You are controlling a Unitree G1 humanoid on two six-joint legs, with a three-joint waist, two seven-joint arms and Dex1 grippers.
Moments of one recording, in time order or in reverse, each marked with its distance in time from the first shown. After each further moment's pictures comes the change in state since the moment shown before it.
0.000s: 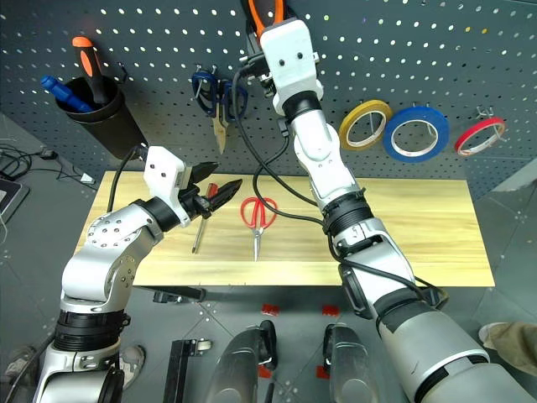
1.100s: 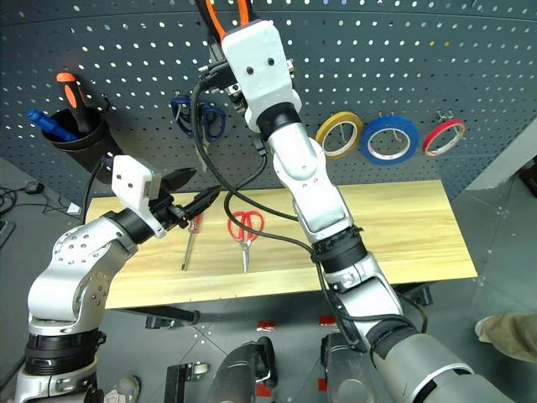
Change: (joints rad) left arm 0.083 0.064 0.080 -0.076 -0.063 0.008 -0.004; right arm 0.139 0.107 0.100 -0.411 -0.014 0.336 0.040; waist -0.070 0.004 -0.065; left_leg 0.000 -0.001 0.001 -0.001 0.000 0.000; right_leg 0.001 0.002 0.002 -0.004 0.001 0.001
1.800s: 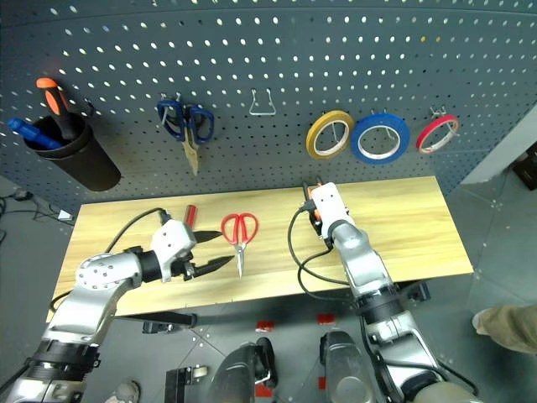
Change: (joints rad) left arm 0.213 0.095 -0.085 0.228 0.130 -0.334 -0.371; right arm 0.648 -0.179 0.065 -0.425 0.013 0.688 0.178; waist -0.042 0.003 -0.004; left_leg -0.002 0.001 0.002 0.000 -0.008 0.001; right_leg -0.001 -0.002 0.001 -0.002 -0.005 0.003
